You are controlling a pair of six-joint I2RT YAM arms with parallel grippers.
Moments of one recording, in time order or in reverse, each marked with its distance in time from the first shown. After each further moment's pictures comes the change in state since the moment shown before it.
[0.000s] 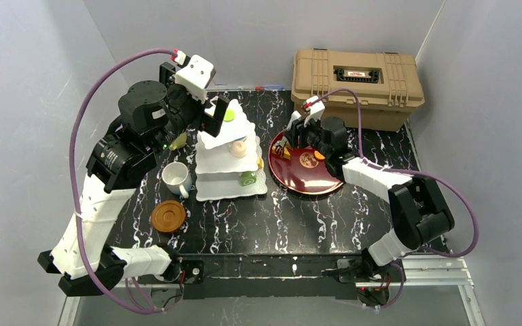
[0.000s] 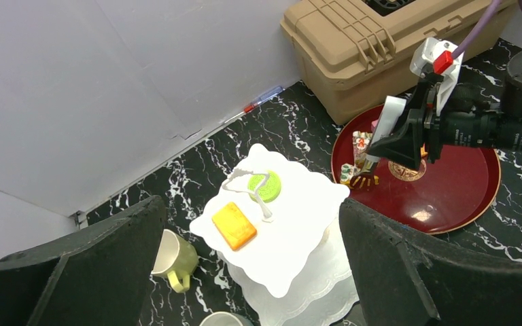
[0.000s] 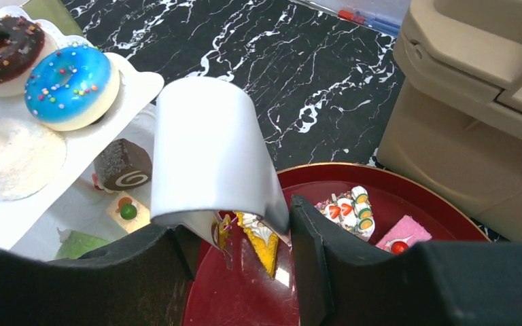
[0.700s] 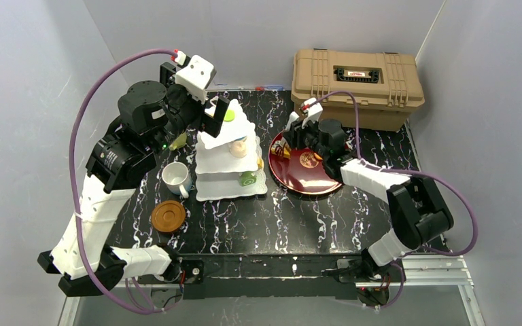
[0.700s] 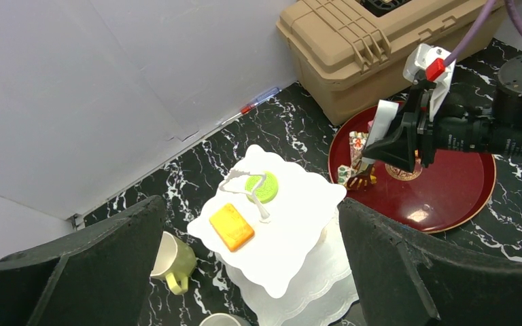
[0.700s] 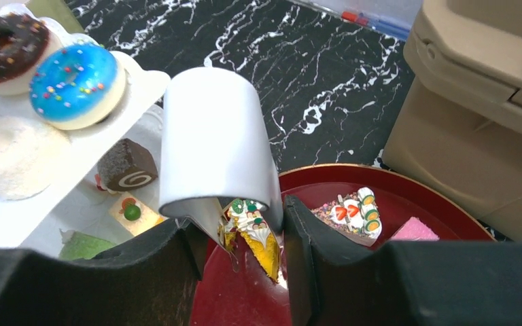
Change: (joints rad) left arm 0.004 -0.001 0.000 0.000 0.014 0.001; right arm 0.024 0.032 -0.013 0.052 0.020 -0.001
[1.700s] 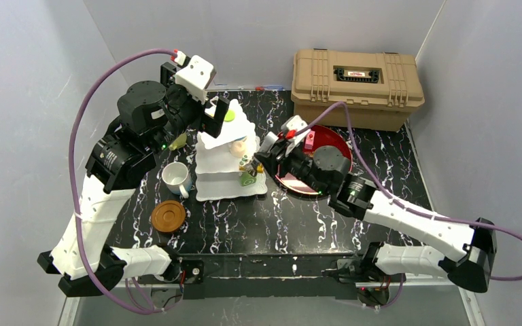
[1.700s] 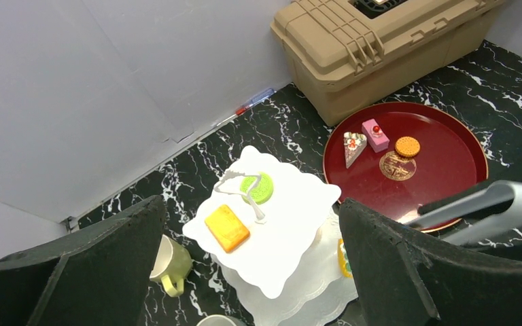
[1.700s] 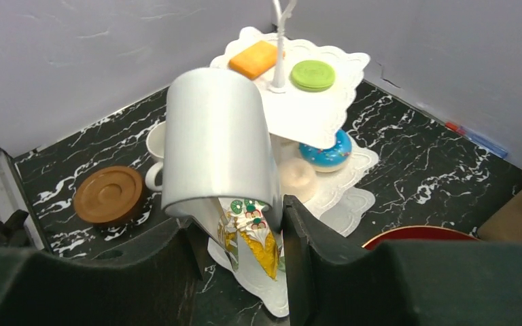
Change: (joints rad) left arm 0.000 -0.001 0.000 0.000 0.016 -0.007; right arm 0.509 -0.473 0.105 -0.393 0.305 -0.026
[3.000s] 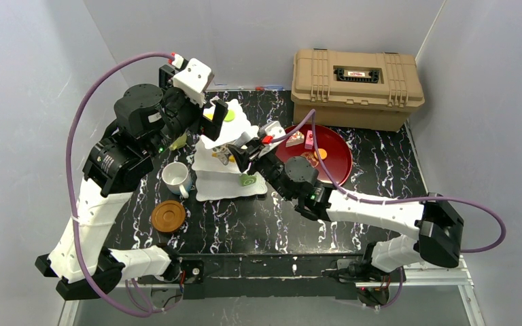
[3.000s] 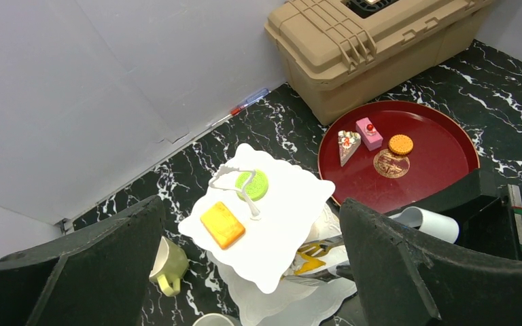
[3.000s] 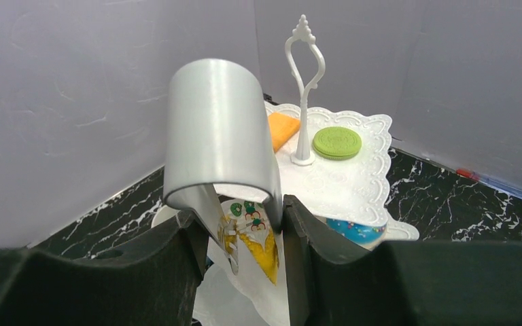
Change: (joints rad) left arm 0.000 -0.024 -0.021 0.000 0.019 -0.005; right arm 0.163 0.285 0.013 0.479 0.250 -0.020
